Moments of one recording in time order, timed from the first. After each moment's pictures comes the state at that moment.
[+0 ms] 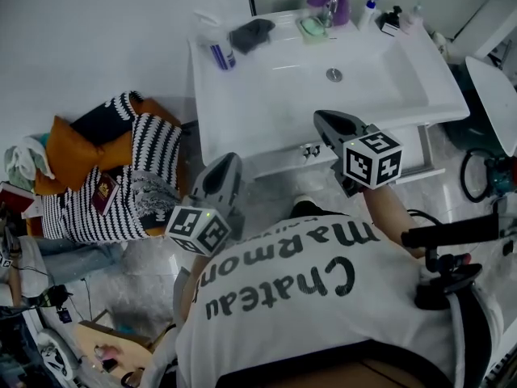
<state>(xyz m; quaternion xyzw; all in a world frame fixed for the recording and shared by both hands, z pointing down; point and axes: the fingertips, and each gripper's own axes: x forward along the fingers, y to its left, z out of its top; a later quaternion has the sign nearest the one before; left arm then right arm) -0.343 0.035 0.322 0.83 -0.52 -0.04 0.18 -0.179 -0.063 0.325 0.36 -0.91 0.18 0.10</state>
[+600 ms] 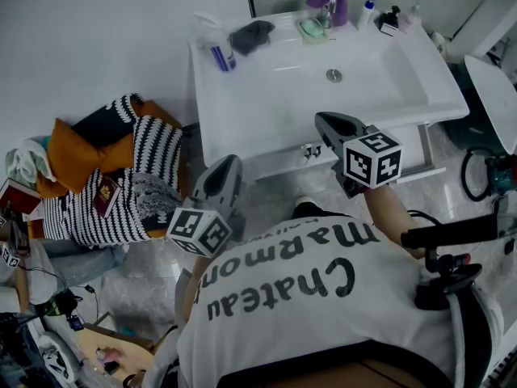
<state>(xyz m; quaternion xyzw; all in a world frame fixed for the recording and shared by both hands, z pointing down) -0.345 0.040 0.322 0.84 -0.52 -0.03 0.18 -0.177 -0.059 0.330 0.37 -0.90 0.19 0.11</state>
